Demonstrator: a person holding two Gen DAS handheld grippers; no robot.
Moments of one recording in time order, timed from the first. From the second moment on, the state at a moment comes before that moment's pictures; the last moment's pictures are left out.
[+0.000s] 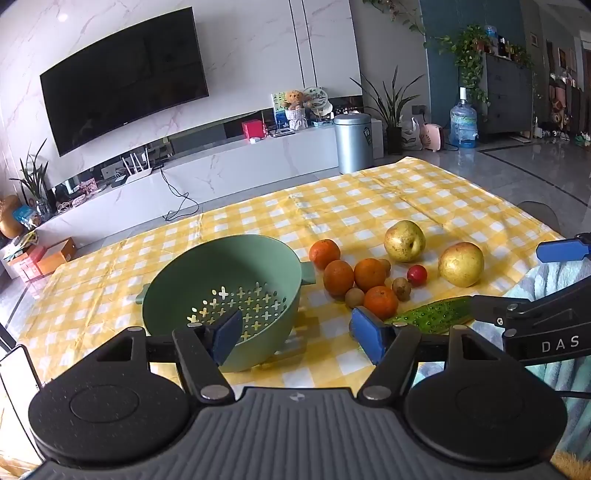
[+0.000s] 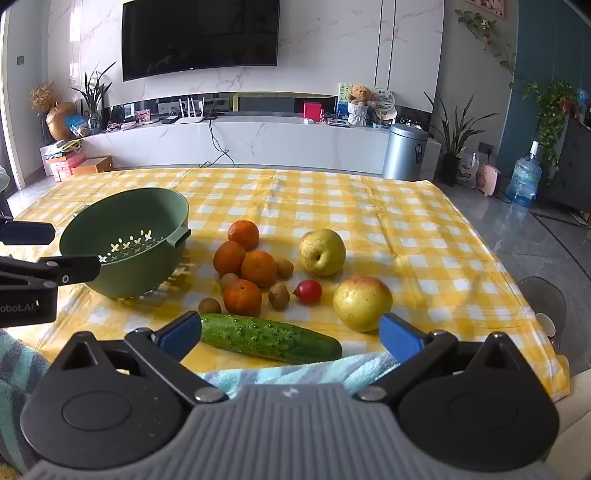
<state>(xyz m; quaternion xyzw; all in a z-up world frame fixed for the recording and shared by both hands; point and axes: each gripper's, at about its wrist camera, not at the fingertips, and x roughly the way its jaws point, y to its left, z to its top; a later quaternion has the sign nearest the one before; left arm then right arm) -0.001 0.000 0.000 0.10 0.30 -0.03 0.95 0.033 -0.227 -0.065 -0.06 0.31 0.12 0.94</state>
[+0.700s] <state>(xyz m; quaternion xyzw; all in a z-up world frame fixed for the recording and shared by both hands) -0.006 0.000 0.001 0.10 0.32 -0.03 0.94 0.027 -0.230 -0.065 -0.05 0.31 0.12 0.94</state>
